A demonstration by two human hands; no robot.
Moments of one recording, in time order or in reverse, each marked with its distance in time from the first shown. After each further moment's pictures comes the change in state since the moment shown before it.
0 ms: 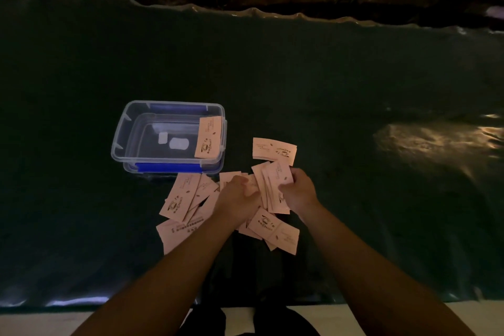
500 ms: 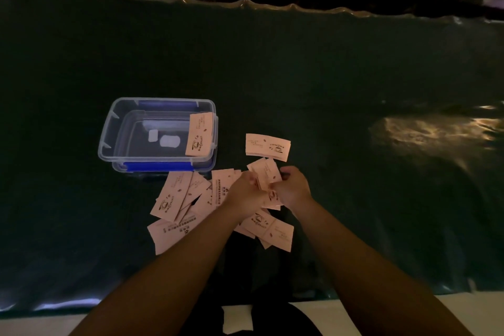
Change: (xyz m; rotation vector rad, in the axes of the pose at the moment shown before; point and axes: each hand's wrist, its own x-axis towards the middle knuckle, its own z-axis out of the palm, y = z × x) left_hand 0.013 0.029 0.014 -0.328 -0.085 -0.161; right_hand 0.005 -0.002 -0.001 -0.020 -0.052 0.081
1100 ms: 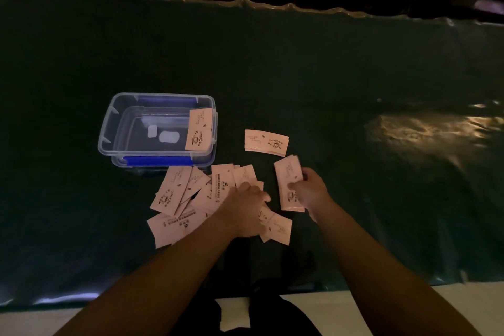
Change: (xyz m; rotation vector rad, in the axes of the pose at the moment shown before) left_hand -0.027 -0.026 0.000 0.769 -0.213 0.451; right_hand -0.016 0.023 -0.036 0.165 0.049 0.053
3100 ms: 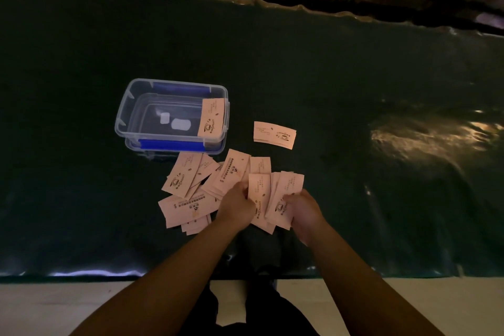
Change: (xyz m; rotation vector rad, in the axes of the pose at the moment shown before) left_hand -0.017 -0.016 0.052 -0.747 0.389 -0.452; right_hand -0.053 0.050 0.033 0.360 -0.100 0.162
